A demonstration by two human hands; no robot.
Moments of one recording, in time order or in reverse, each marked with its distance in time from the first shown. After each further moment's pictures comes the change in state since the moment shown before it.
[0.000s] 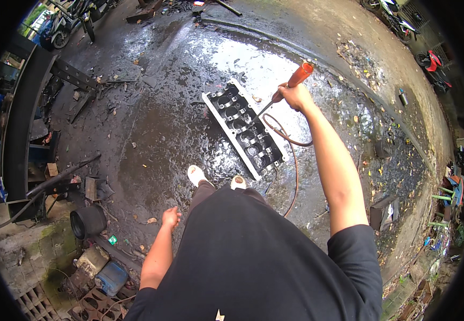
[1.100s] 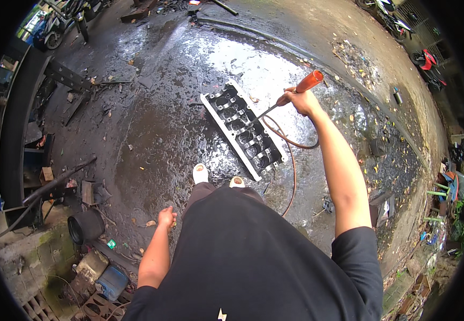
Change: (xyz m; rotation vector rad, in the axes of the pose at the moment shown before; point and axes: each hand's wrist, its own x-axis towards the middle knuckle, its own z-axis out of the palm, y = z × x) left_hand 0.024 0.017 -0.028 -0.058 0.018 -0.041; right_hand 0.007 0.010 -0.002 0.063 -0.065 -0.072
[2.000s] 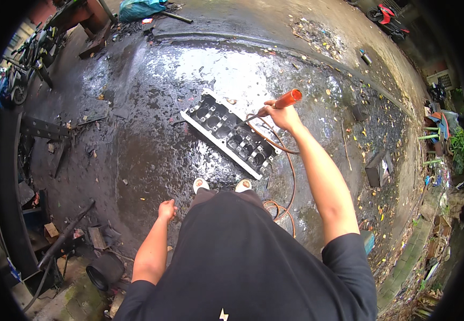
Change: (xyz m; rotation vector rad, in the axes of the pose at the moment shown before) left_hand 0.065 0.148 -0.006 0.359 -0.168 0.170; right_hand -0.057 -0.046 0.050 -0.120 0.277 0.222
